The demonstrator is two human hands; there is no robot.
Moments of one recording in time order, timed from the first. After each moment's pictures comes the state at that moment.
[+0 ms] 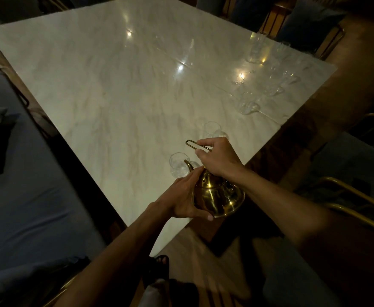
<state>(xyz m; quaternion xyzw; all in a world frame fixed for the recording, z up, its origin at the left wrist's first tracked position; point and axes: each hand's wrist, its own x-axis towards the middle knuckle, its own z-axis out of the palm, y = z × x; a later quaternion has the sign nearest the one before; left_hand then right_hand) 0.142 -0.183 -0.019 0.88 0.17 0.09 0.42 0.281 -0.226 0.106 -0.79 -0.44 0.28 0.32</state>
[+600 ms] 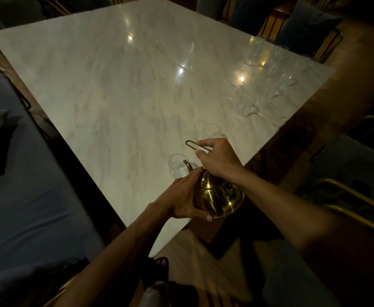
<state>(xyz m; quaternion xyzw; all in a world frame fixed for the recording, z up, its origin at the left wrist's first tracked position) 0.141 -0.187 -0.011 0.89 0.17 0.10 0.41 0.284 -0.230 0.106 -0.79 -0.44 0.27 0.33</state>
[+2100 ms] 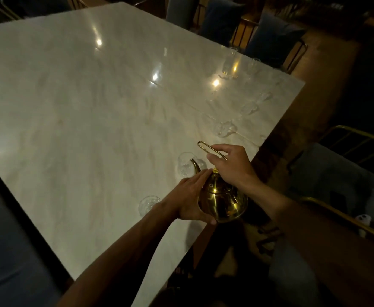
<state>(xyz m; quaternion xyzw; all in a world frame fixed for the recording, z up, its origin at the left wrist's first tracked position) 0.289 -0.093 -0.017 0.92 0.12 0.05 0.37 0.415 -0.171 0.109 -0.81 -0.35 0.23 0.40</state>
